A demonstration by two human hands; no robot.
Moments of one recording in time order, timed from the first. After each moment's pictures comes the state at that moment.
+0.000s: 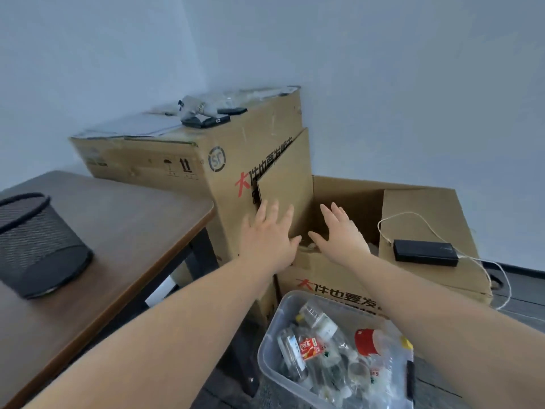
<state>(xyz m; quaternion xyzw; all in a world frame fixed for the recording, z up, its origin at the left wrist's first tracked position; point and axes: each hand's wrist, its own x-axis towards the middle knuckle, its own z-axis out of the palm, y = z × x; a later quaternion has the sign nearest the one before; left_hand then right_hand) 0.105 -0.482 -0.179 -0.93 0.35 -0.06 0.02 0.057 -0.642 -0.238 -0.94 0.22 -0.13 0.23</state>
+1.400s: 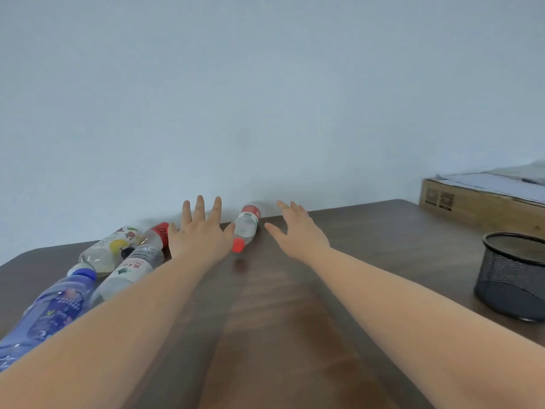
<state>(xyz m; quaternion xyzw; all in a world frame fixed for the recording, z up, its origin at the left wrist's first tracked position) 0.006 0.189 -0.014 -0.94 -0.28 -0.21 0.02 0.123 0.036 -0.044 -0.89 -0.33 -0.10 0.29</state>
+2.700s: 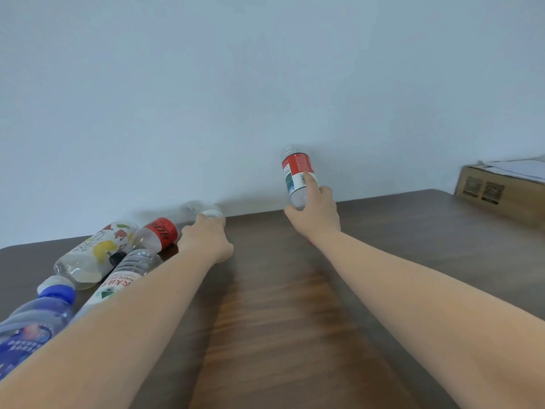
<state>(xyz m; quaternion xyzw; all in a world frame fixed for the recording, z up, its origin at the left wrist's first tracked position) 0.088 0.284 -0.049 -0.95 -0.30 -0.08 -0.03 0.204 0.118 -0.051 -0.87 -0.20 -0.16 0.42</state>
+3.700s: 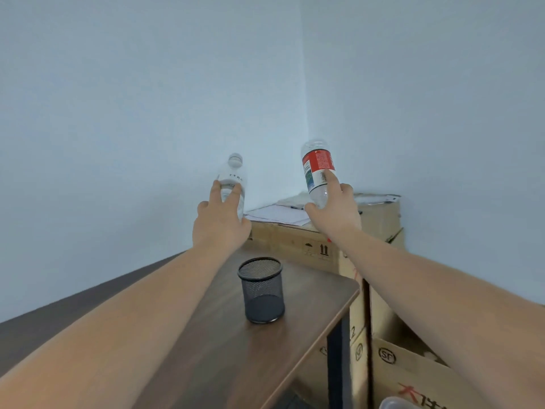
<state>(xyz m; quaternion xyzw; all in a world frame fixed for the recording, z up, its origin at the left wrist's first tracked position) 0.117 -0.160 0.060 -0.93 0.11 -0.32 -0.15 0.115 -0.368 0.046 -0.85 0.07 -0.39 0.35</state>
